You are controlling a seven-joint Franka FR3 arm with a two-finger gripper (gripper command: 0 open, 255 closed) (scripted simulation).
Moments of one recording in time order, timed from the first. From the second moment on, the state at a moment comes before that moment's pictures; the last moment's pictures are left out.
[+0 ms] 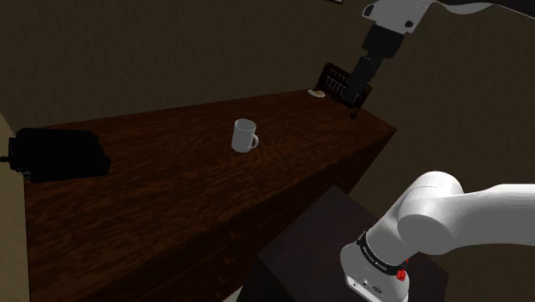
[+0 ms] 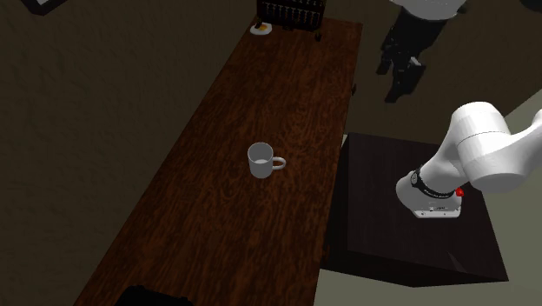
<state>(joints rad) 0.01 -0.79 -0.06 -2.27 0.00 1.49 -0.15</state>
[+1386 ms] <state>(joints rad) 0.02 -0.18 0.00 -2.17 0.01 1.97 -0.05</state>
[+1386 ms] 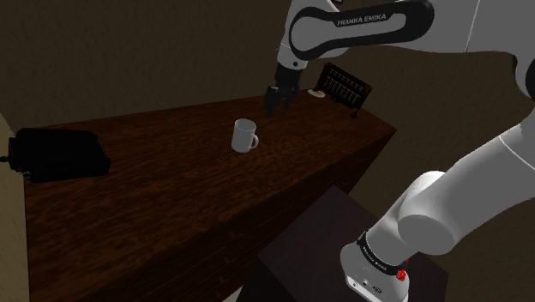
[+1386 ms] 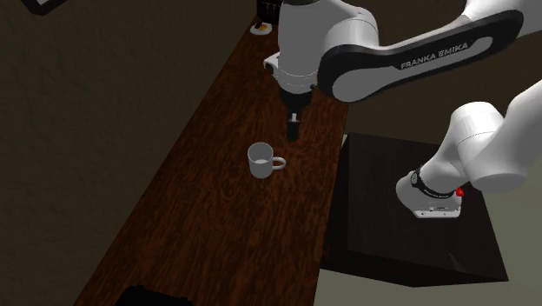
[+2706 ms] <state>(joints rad) 0.03 0.21 0.01 -2.01 0.00 2.17 0.00</state>
